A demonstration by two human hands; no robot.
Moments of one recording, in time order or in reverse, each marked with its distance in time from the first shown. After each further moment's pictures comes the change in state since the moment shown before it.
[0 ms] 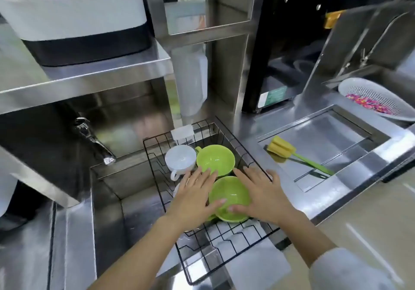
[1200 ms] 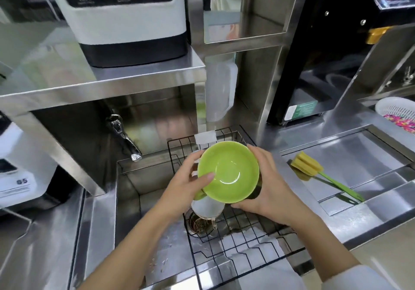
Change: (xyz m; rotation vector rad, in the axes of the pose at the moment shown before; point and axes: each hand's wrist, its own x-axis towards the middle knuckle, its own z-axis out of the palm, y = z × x) left_hand -0.032 -0.007 -0.076 -1.360 0.271 -0.167; right_hand 0.013 -0.047 -0.075 0.827 0.065 -0.221
